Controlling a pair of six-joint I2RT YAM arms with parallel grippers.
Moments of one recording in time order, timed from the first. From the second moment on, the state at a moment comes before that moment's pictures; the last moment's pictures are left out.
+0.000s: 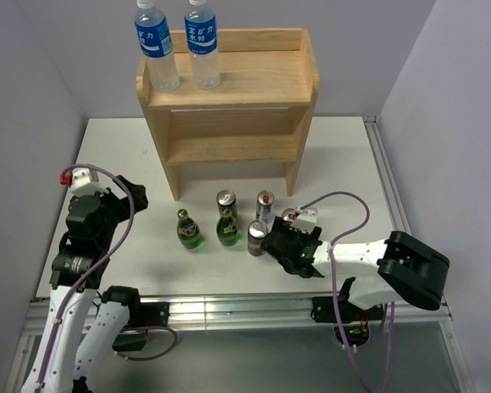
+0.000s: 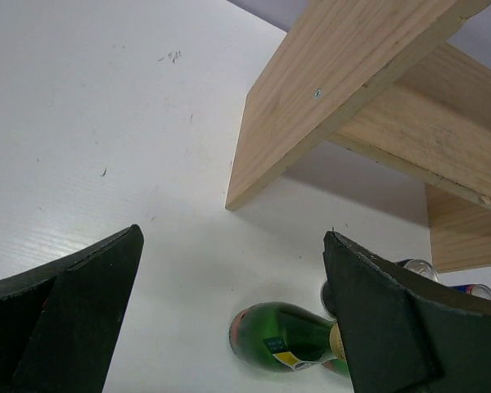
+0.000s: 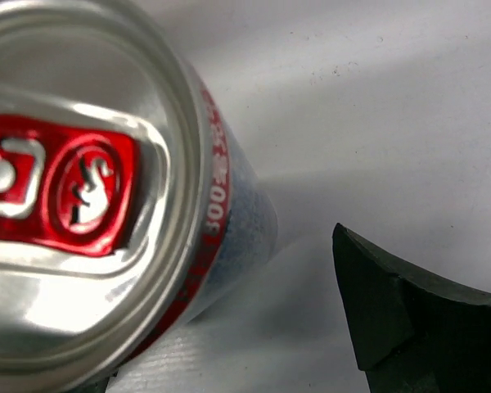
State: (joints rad) left arm -0.14 0.55 0.77 -0.51 -0.18 -0.49; right arm 1.02 1.30 0.42 -0.16 0.91 1.09
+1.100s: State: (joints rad) left arm -0.21 0.64 0.72 -0.41 -0.24 -0.46; right arm 0.97 1.49 0.41 0.25 1.10 0.87
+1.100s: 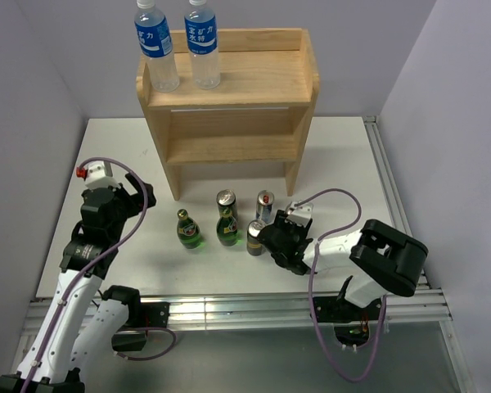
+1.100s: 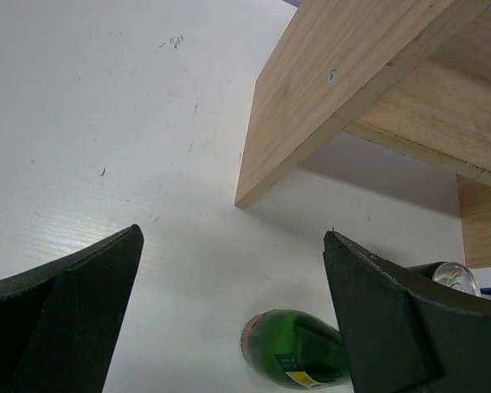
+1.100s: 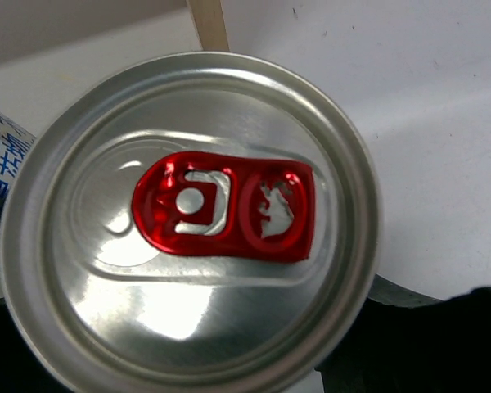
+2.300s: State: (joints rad) left arm -0.21 0.80 0.90 -0.30 -0.19 -0.51; right arm 0.83 1.38 1.88 -0.53 0.76 0.13
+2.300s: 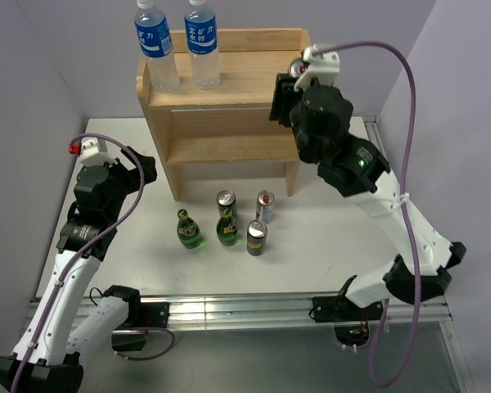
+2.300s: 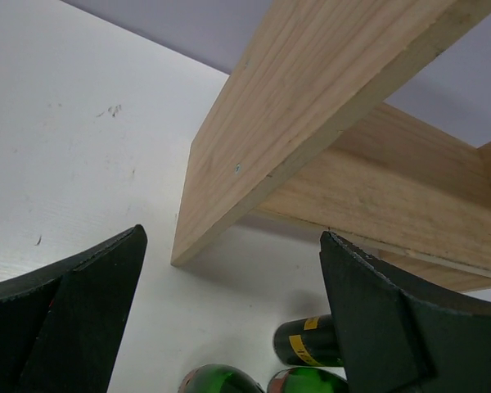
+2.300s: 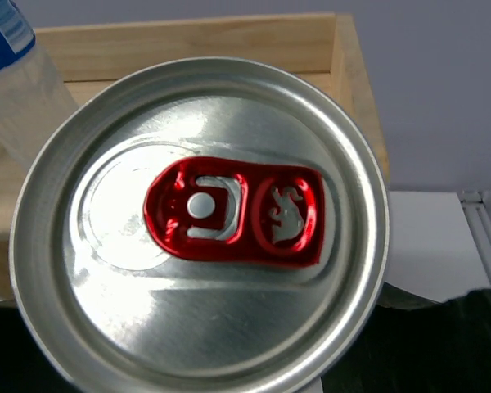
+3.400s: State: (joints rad) left arm -0.23 0.62 0.89 -0.41 -0.13 -0.48; right arm 0.62 1.71 2.20 -0.59 0.74 0.02
